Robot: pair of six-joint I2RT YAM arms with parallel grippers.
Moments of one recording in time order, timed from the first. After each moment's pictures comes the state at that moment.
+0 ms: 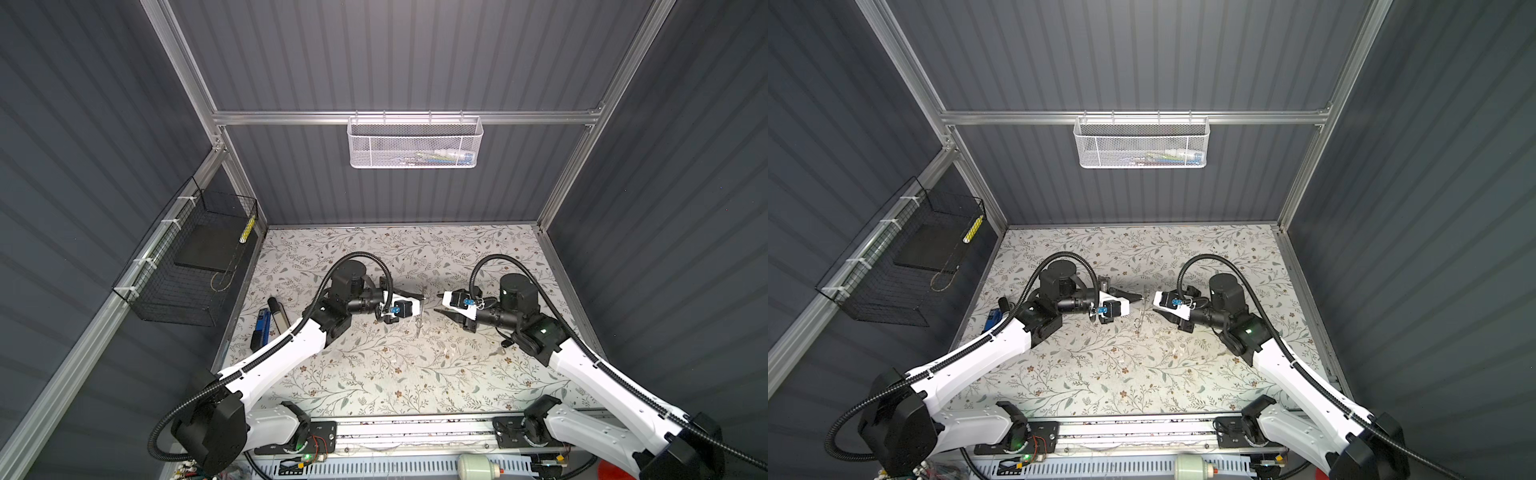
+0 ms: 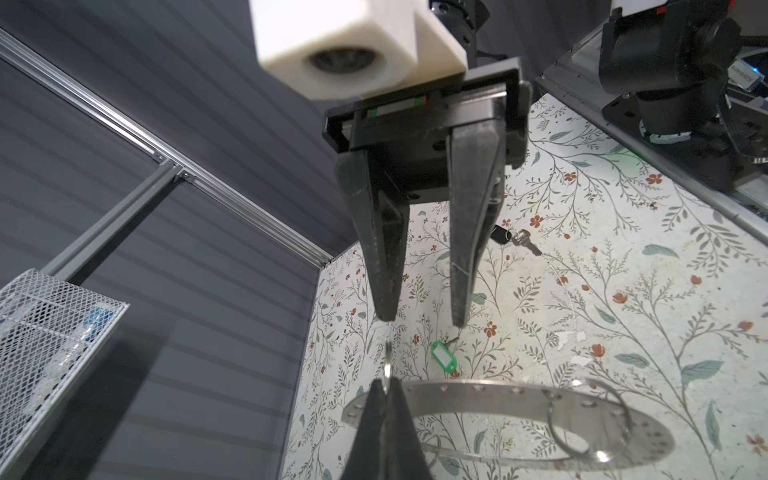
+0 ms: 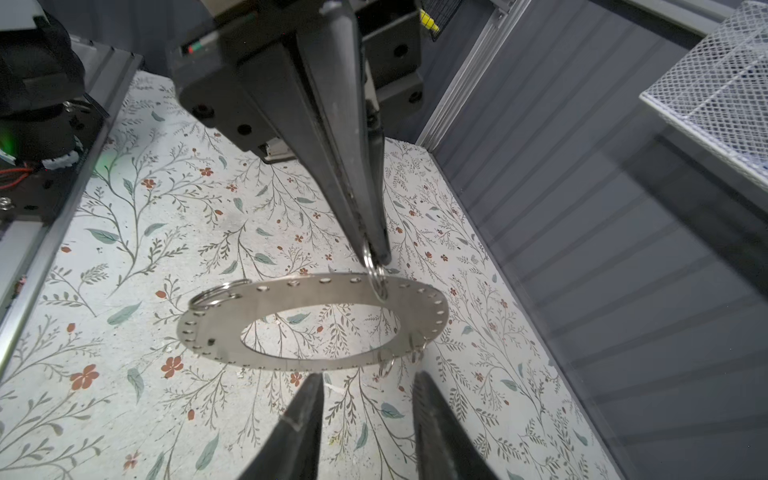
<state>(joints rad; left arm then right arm) -0.66 1.27 0.90 0.09 0.73 1.00 0.55 1.00 0.74 -0.11 -0.53 -0.70</state>
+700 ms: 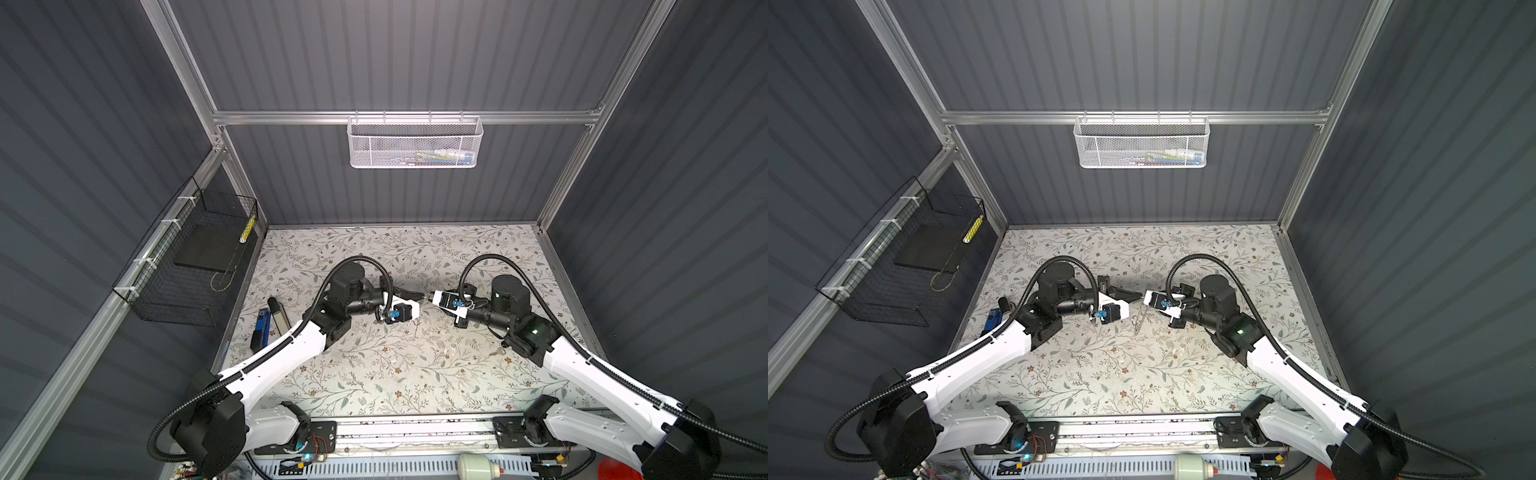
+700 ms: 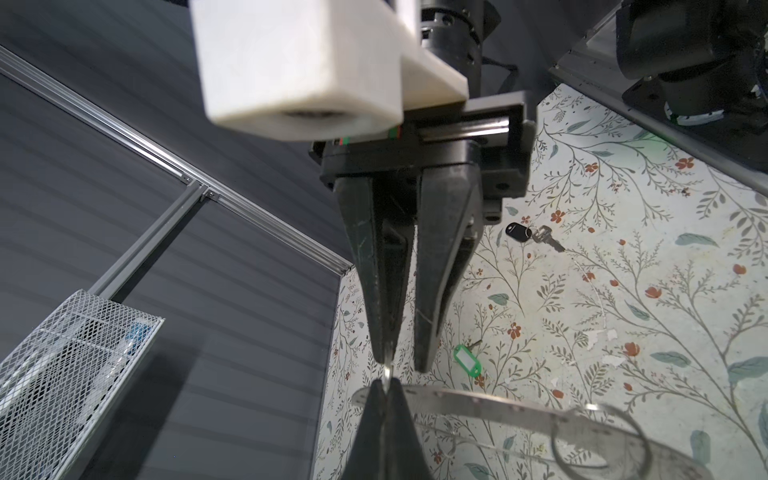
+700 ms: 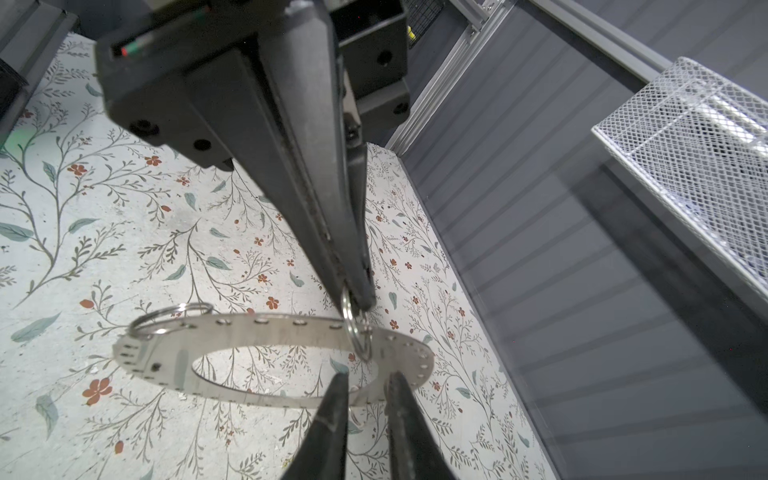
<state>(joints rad) -0.67 1.26 0.87 0.18 0.72 1.01 0.62 1.03 0.74 0.00 -0.41 -0.72</state>
